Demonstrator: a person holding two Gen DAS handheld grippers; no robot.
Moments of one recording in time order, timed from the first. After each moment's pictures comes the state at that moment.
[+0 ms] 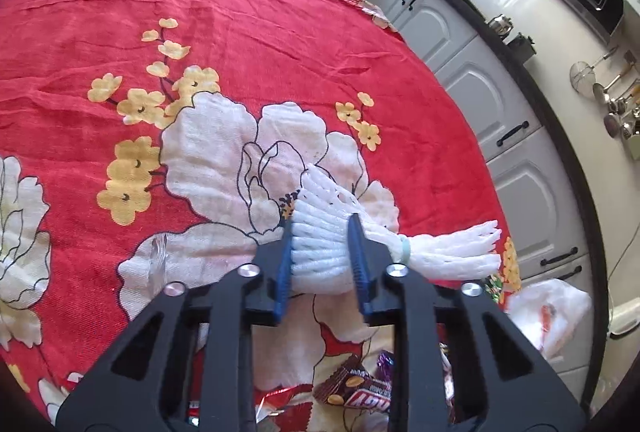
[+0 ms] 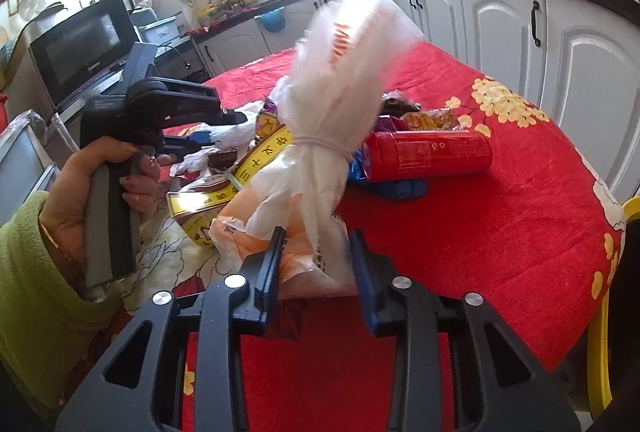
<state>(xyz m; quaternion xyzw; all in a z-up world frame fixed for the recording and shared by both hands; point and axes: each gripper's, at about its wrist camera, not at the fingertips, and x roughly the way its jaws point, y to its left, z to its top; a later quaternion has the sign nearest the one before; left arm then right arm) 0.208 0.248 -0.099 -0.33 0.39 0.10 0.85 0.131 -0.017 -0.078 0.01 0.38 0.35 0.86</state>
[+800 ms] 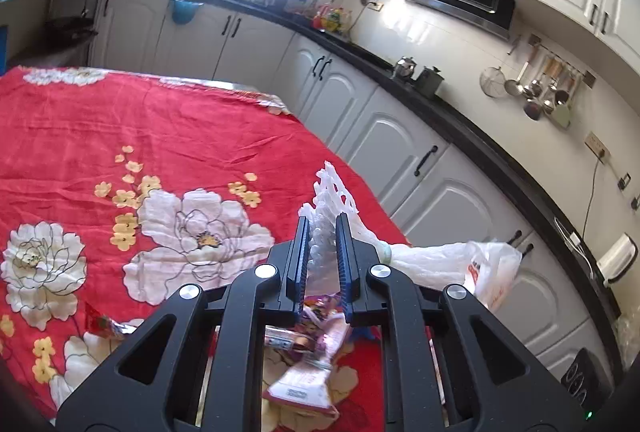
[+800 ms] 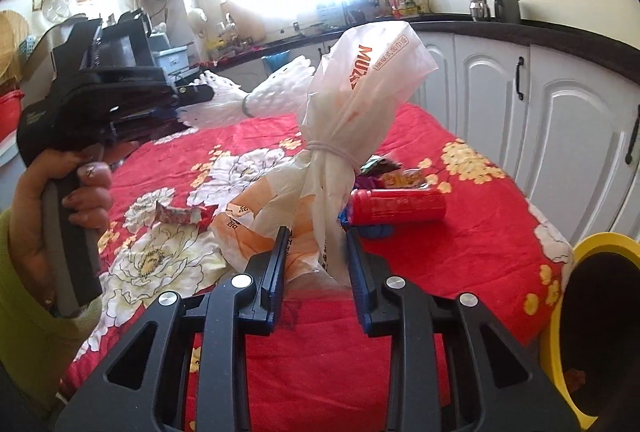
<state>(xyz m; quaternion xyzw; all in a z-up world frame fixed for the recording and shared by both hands) 0.131 0.172 0.011 -0.24 0.25 0.03 0.94 0.103 -0.059 -0.031 0.02 0.30 0.34 0.89</state>
